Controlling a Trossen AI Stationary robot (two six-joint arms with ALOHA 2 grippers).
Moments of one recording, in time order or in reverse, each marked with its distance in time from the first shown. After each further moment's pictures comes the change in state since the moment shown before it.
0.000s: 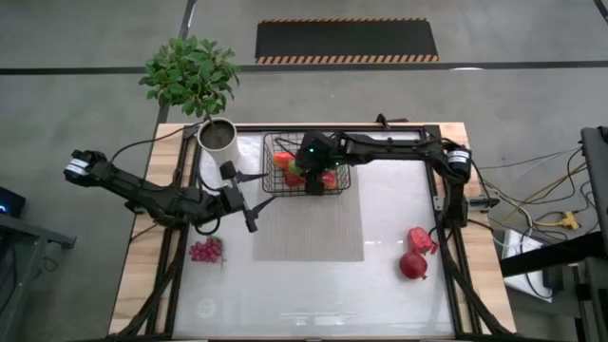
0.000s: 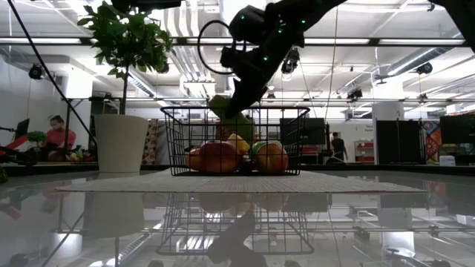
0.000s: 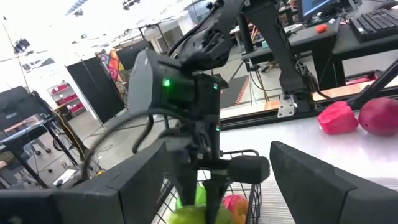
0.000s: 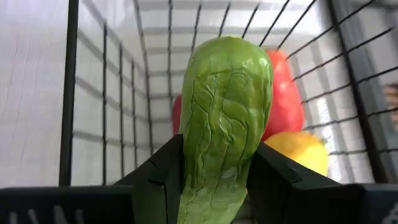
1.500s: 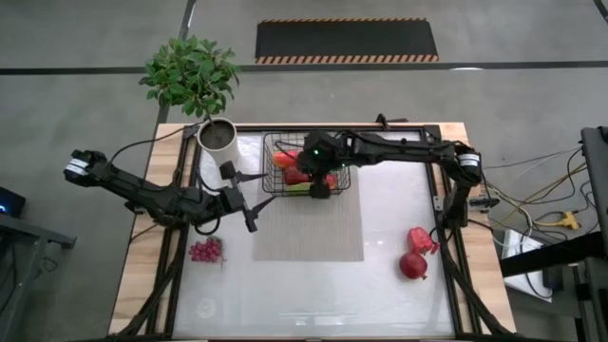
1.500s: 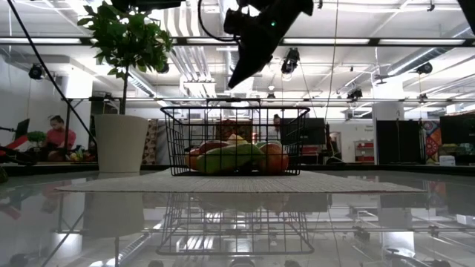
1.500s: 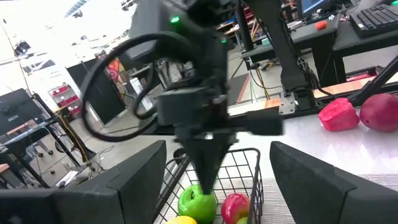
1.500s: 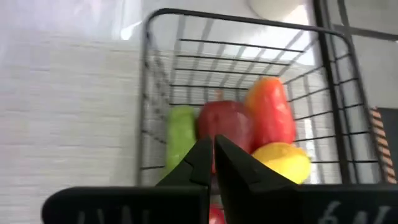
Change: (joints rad) left arm 0.000 -0.002 0.000 -0.007 0.001 0.013; right arm 0.076 -0.086 0.088 -0.149 0.028 -0.045
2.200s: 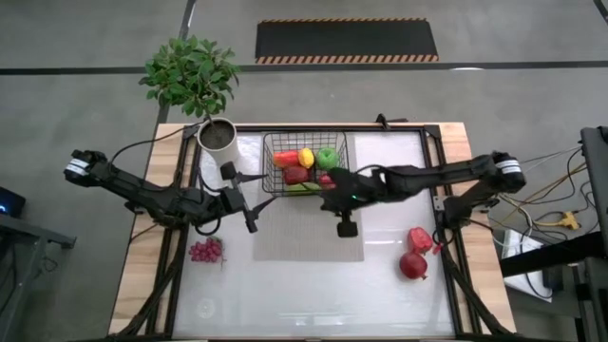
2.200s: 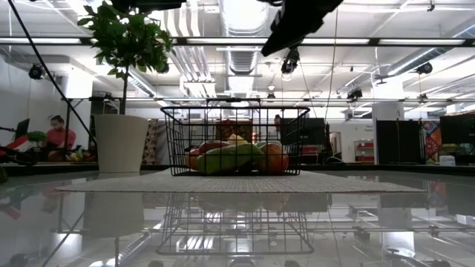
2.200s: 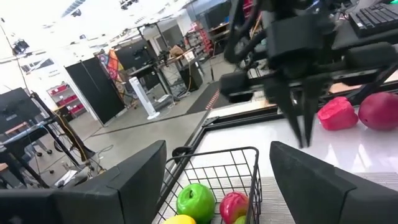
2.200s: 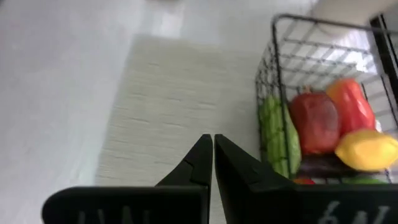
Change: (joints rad) left arm 0.000 0.005 -0.003 0.000 0.002 -0.006; right arm 0.270 -0.314 -0.377 0.159 0.054 0.181
